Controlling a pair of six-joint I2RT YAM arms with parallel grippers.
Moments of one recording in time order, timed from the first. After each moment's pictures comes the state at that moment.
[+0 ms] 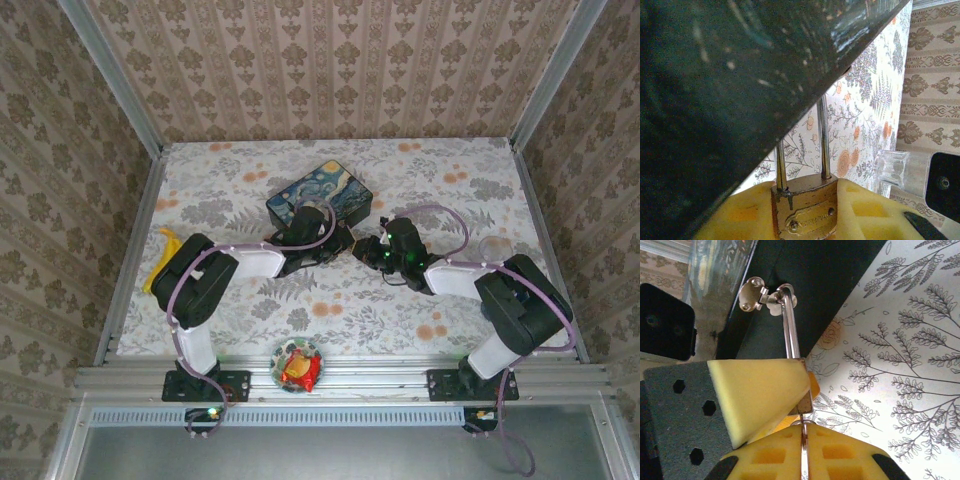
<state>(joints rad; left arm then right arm) -0.75 1.84 0.94 0.31 0.30 -1.17 0.49 1.58 0.64 0.35 -0.27 0.97</state>
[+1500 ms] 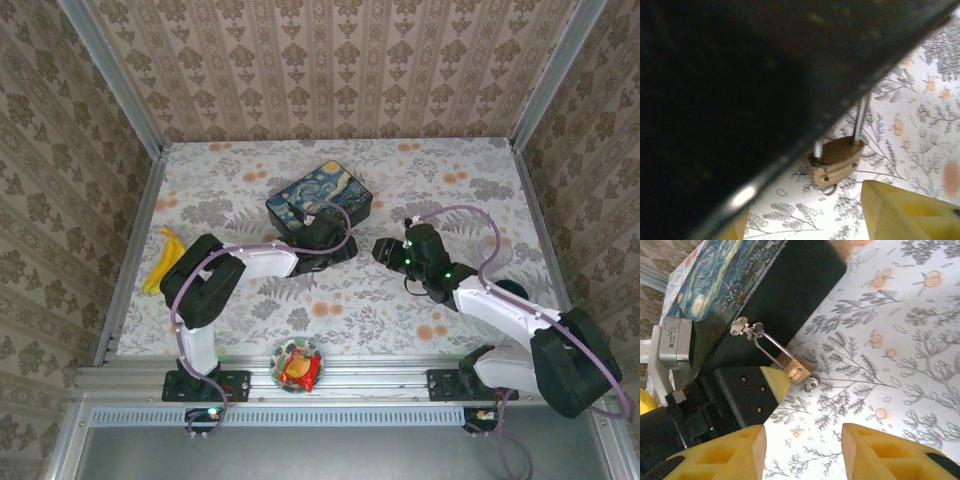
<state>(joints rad) -0.83 1.88 1.04 0.02 -0.02 -0.92 0.48 1.19 0.56 0.01 -0.02 0.79</state>
